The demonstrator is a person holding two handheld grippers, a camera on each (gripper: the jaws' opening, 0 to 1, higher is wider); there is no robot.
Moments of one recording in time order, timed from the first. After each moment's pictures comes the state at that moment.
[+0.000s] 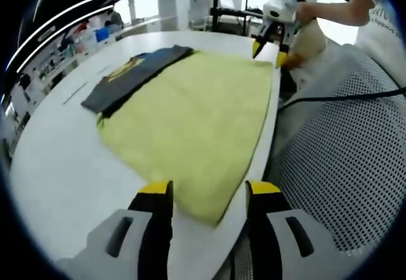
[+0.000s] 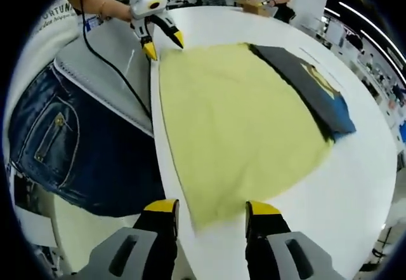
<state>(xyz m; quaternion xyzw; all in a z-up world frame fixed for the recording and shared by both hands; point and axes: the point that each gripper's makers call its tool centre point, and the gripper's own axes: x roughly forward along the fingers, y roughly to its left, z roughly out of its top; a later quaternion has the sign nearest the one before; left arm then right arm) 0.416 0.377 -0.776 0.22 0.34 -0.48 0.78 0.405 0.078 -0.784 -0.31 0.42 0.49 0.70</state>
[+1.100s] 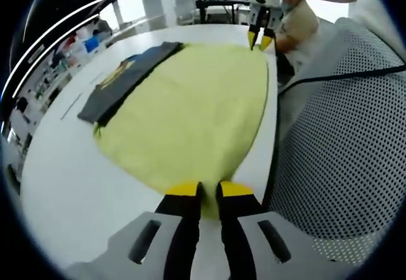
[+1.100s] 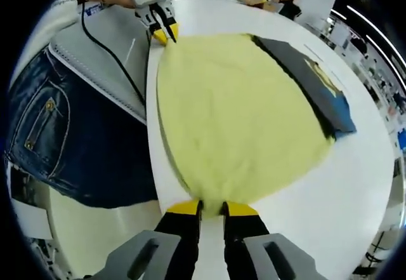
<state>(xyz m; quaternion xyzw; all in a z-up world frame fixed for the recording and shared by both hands) 0.423 0.378 -0.786 0.28 0.33 -0.49 0.76 0.412 0.070 -0.793 -0.33 0.43 0.48 0.69</state>
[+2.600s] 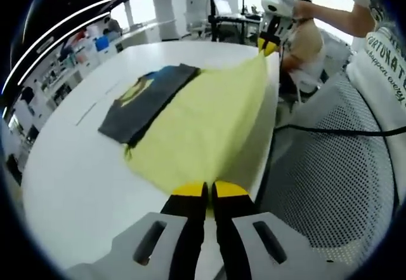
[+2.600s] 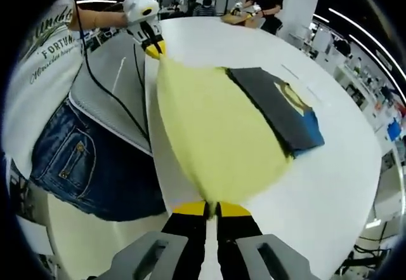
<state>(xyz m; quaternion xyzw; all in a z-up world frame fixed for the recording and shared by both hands) 0.431 0.377 -0.706 0.24 0.33 -0.48 0.78 0.422 0.066 -0.706 -0.30 0.39 0.47 0.73</state>
